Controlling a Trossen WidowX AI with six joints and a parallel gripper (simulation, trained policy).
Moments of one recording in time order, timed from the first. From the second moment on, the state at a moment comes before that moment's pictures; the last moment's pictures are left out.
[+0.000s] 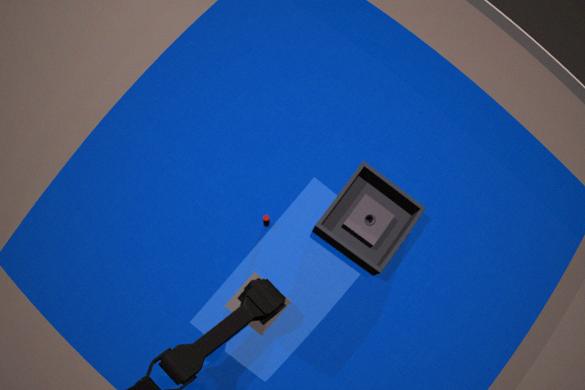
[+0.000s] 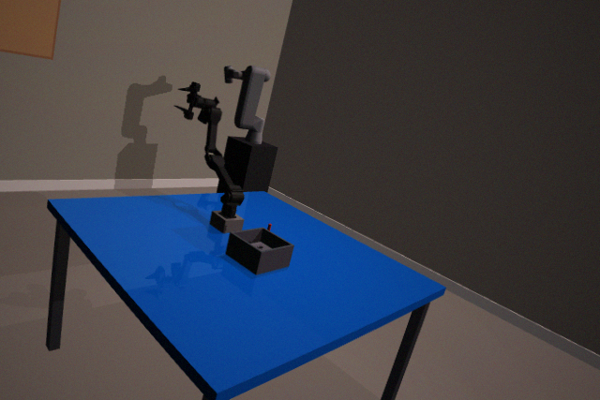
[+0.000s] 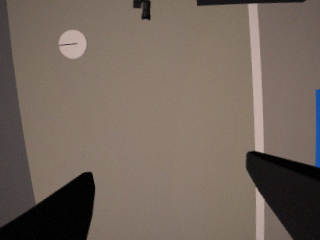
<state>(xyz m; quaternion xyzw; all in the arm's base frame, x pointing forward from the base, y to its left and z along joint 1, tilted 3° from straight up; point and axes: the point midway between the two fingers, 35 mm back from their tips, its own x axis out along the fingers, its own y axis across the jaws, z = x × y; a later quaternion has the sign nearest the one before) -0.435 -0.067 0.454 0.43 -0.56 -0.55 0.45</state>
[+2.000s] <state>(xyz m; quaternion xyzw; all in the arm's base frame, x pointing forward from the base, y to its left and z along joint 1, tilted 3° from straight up) 0.260 -0.071 0.415 0.02 0.07 -0.39 0.92</state>
